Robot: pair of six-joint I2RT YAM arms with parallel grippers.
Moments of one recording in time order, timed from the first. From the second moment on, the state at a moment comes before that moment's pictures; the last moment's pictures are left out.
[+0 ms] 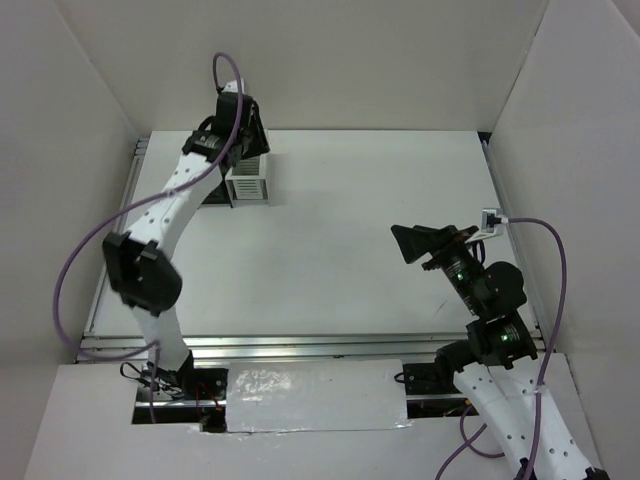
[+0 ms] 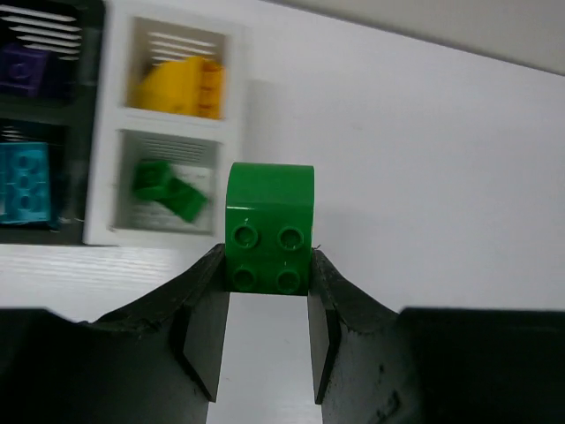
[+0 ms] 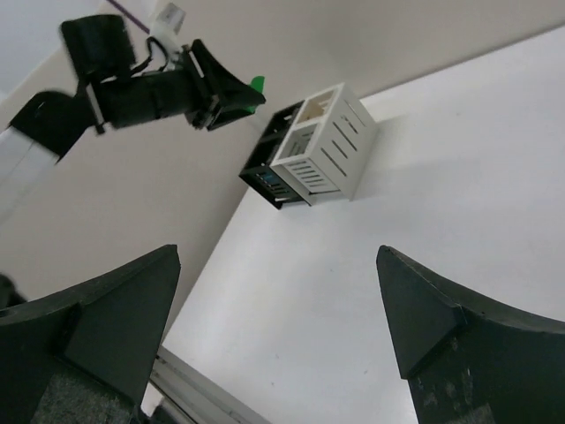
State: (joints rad) left arm -0.36 1.76 1.80 -0.55 -0.19 -0.46; right arm 0.30 0.39 0.59 -0.05 -0.15 0.74
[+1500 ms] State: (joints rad) left arm -0.22 2.11 2.10 -0.86 -0.27 -0.45; right arm 0.30 0.42 0.60 -0.18 -0.15 0.71
